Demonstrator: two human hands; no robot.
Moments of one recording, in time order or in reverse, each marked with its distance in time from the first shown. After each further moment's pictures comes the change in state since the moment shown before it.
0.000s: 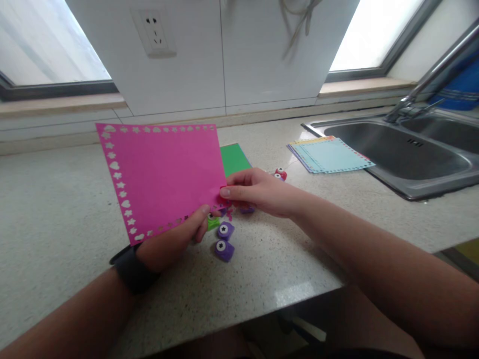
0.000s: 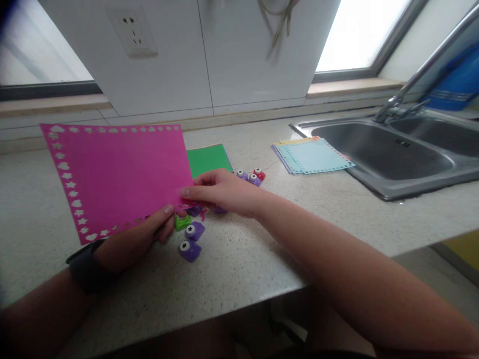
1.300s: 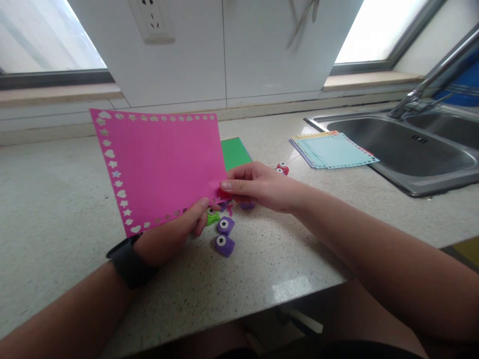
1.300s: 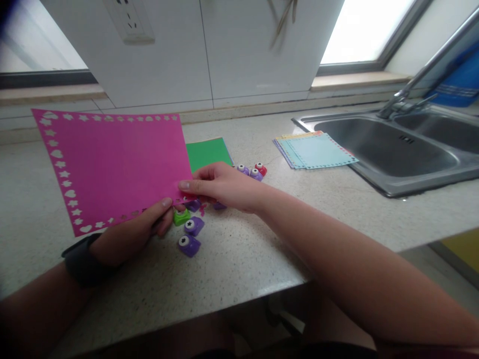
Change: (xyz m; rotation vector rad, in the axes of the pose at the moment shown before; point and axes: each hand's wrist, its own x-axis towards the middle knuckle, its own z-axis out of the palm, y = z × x) left_hand -0.001 -0.001 -0.002 0.039 0.001 0.032; right_hand 0.002 0.008 -0.003 -0.065 -0.011 -0.034
